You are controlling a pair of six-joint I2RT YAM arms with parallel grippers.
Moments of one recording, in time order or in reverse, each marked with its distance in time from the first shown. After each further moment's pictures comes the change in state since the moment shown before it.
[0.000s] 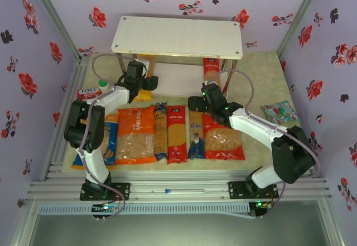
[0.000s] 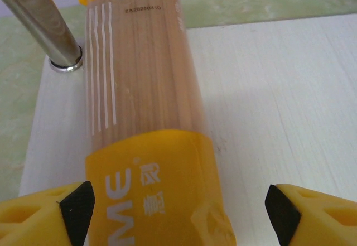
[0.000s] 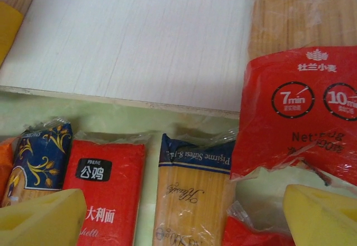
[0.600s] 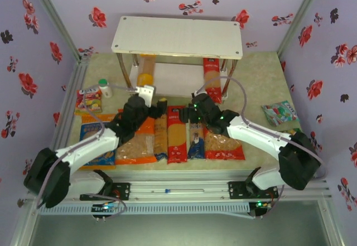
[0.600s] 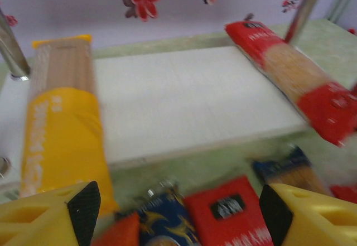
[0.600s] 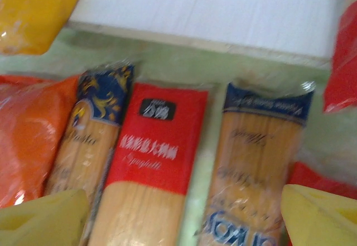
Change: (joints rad) left arm -0.357 -0.633 -0.589 0.235 -0.166 -0.126; right arm 0.191 -0.078 -0.035 -0.071 0.000 0.049
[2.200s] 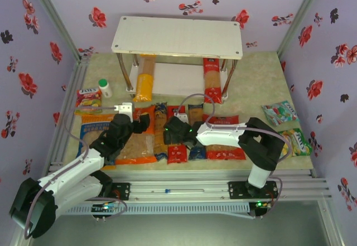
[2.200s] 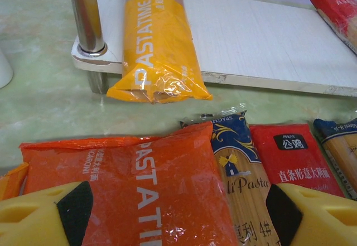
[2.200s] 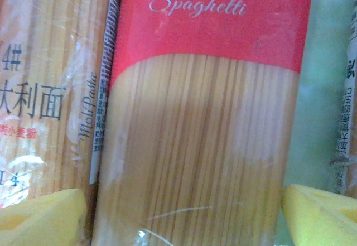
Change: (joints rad) left arm 0.096 -0.294 -0.246 -0.152 -0.060 -0.174; right arm 0.242 0.352 0.082 -0.066 0.061 0.317
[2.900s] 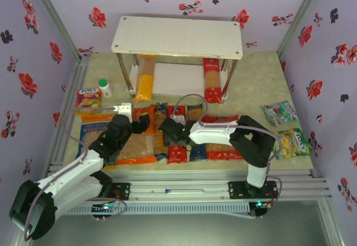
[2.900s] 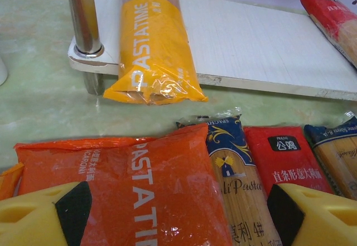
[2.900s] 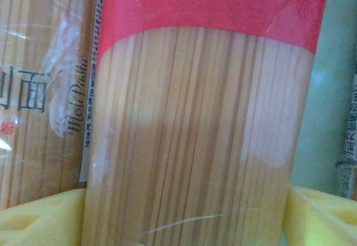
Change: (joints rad) left arm 0.006 -0.019 -0.012 0.012 0.018 -0.010; right arm 0.022 0.095 0.092 -0.110 0.023 0.011
